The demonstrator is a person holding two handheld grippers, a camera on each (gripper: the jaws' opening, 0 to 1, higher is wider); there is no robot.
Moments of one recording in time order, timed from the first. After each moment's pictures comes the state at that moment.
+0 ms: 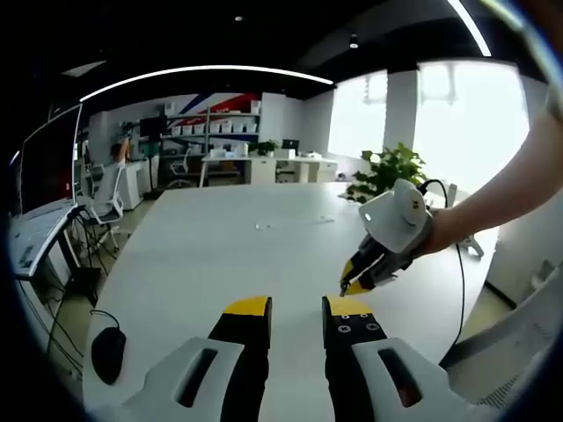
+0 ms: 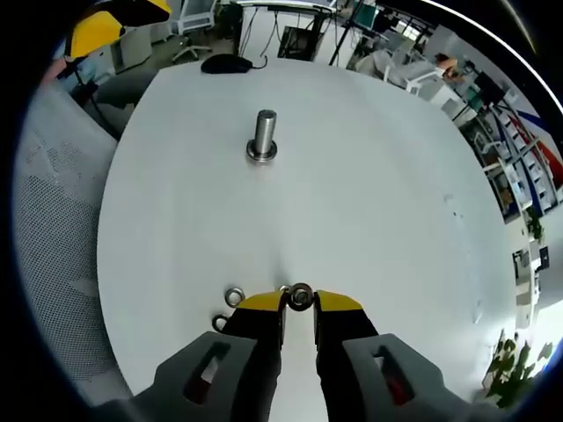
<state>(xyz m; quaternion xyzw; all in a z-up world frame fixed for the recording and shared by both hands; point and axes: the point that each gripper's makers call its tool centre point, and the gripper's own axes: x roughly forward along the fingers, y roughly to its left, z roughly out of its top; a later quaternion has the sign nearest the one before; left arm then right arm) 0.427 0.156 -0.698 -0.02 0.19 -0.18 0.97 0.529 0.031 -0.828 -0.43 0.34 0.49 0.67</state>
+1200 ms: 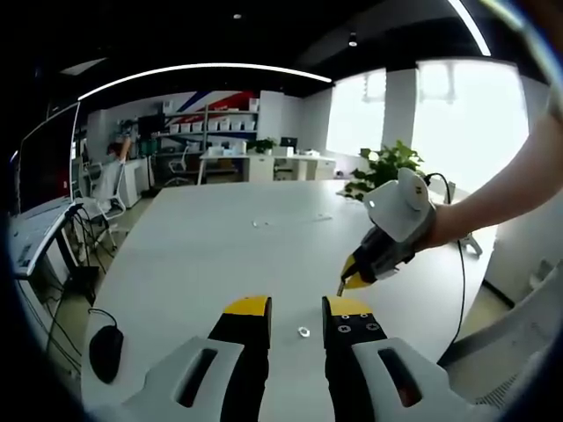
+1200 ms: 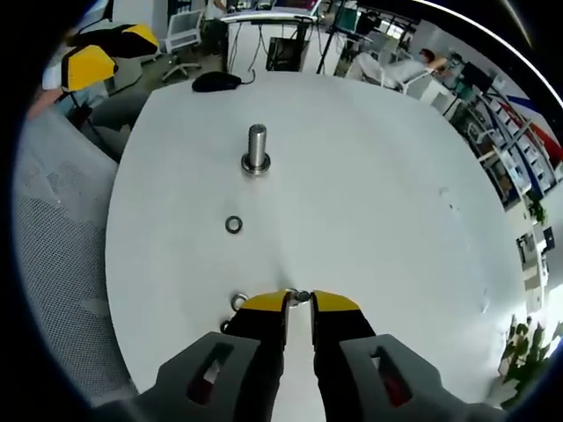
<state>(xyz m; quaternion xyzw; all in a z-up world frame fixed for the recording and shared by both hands) 0.426 0.154 -0.702 -0.02 0.19 -0.18 0.96 0.528 0.030 -0.818 -0.39 0.34 0.49 0.70</state>
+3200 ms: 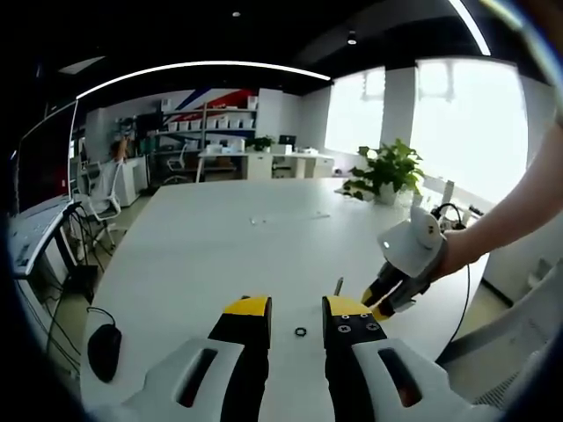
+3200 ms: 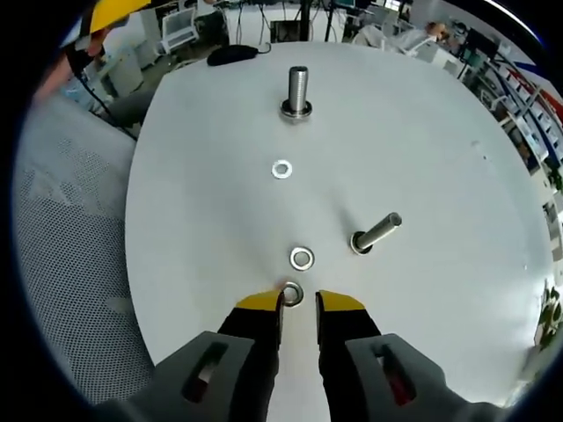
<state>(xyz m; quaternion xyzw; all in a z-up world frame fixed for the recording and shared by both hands) 0.425 0.152 -0.703 -0.02 0.20 -0.18 0.96 0.470 0.004 -0.868 -0.36 0.42 0.50 0.67</state>
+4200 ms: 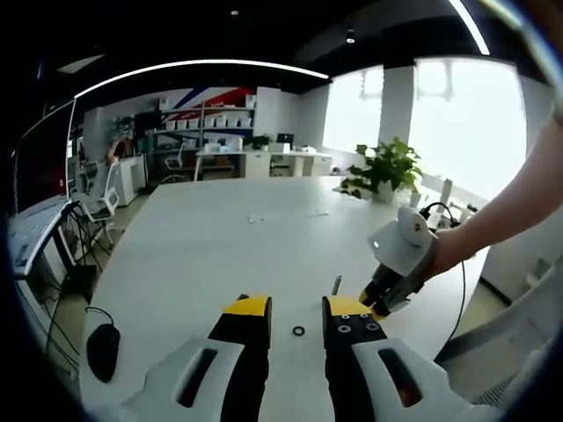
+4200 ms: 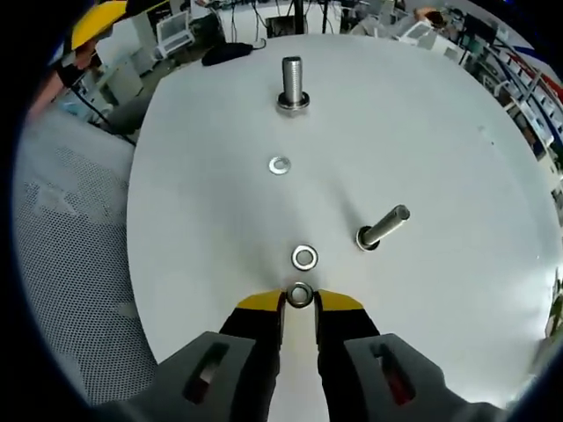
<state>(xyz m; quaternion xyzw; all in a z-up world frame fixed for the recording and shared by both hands) 0.424 0.150 -0.705 -0.02 0.20 -0.19 0.96 0.470 0.005 -0.876 -0.34 0.45 0.50 0.66</state>
